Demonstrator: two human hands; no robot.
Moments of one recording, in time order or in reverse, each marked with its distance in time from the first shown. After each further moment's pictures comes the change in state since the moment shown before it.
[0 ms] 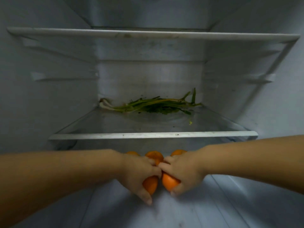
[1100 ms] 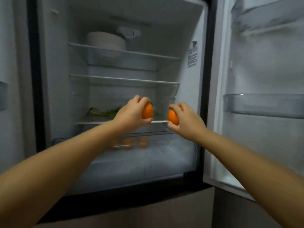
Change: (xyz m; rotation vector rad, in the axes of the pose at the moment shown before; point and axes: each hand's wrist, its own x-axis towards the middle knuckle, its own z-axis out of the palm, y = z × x) left_hand -0.159 0.175 -0.062 -0.217 1.137 -0.177; right_hand -0.266 -0.121 0.003 0.197 1.105 0.677
